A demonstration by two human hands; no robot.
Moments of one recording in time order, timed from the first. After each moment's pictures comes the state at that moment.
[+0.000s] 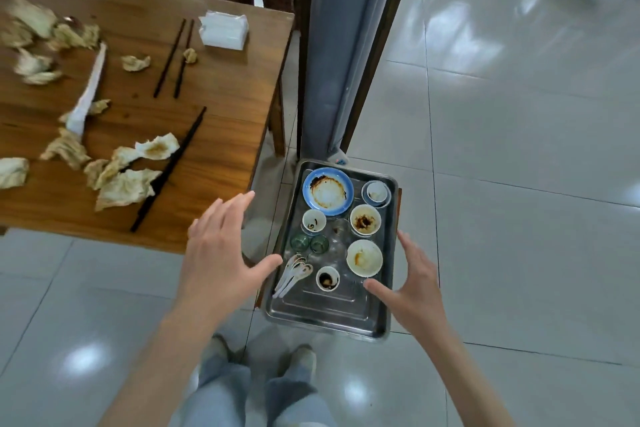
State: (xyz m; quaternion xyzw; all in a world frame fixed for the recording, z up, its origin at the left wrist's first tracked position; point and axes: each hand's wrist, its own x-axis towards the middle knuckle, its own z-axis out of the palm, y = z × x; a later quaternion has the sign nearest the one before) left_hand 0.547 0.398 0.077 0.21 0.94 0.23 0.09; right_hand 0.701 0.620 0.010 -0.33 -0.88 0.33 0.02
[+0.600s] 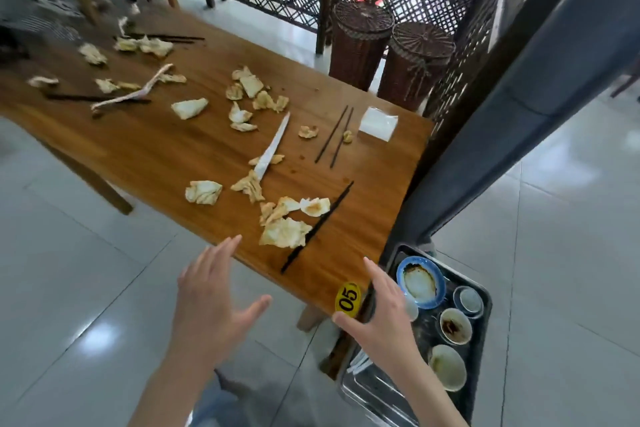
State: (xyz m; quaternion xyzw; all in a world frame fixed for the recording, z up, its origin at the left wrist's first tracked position) left_hand 0.491 0.185 0.113 0.02 0.97 0.26 0.03; right_hand 0.533 0.426 0.076 -0.11 -0.92 0.37 -0.04
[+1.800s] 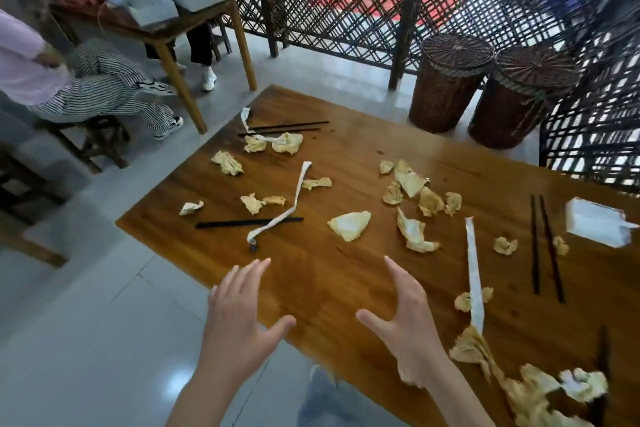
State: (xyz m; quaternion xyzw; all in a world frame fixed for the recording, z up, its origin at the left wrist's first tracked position) left_hand 0.133 -0.165 0.118 0.02 0.98 0.21 0.05; right_hand 0.152 0.080 0.079 -0.12 -0.90 0.41 -0.06
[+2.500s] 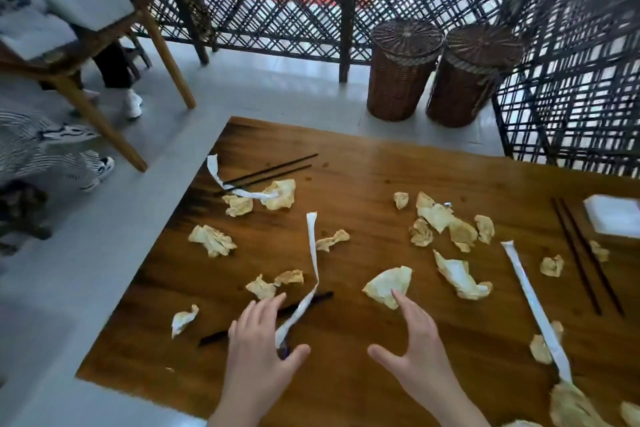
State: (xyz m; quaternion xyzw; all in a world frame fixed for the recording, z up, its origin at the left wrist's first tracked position) left_hand -0.081 -0.227 0.076 0.10 0.96 0.21 0.17; right_hand 0.005 -0.012 0.067 -0.26 -0.88 0.39 -0.07
